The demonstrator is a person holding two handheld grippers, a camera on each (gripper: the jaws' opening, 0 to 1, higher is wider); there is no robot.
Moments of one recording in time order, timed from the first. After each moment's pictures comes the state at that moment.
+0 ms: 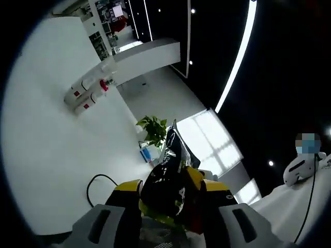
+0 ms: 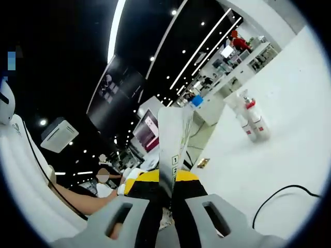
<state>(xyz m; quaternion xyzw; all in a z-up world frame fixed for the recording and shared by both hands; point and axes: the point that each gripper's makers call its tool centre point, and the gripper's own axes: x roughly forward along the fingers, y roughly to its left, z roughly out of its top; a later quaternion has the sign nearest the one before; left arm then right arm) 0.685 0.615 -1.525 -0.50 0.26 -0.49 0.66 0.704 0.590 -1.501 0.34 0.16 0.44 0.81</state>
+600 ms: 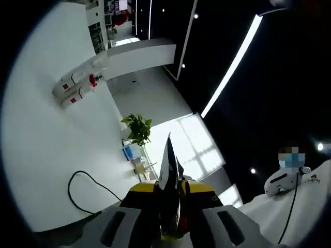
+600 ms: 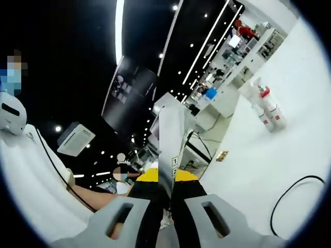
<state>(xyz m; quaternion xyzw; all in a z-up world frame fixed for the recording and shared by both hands) 0.669 0.596 -1.492 -0.53 0.27 -0.53 0.61 0.684 0.602 -1.488 0.37 0.17 0.50 0.76</state>
